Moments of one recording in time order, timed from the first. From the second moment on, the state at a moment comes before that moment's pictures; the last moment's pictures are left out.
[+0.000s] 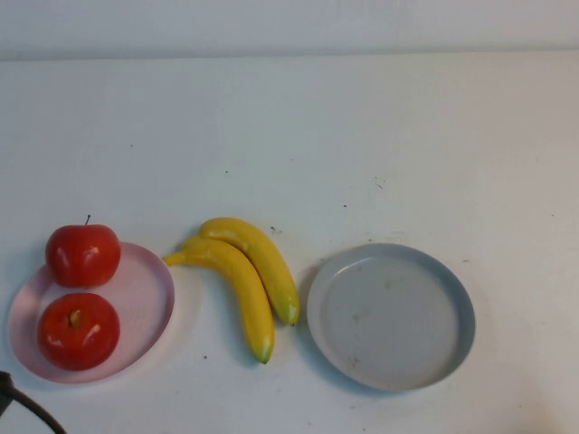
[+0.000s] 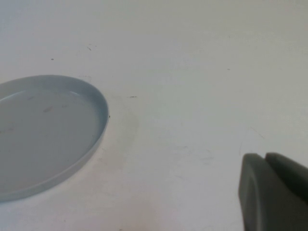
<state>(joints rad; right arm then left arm) 0.13 -0.01 0.03 0.07 0.37 0.00 -0.31 0.42 -0.49 0.10 0.48 -0.06</state>
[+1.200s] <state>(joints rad) 0.13 -0.01 0.03 0.07 0.37 0.00 -0.07 -0.01 0.03 0.06 0.37 0.01</state>
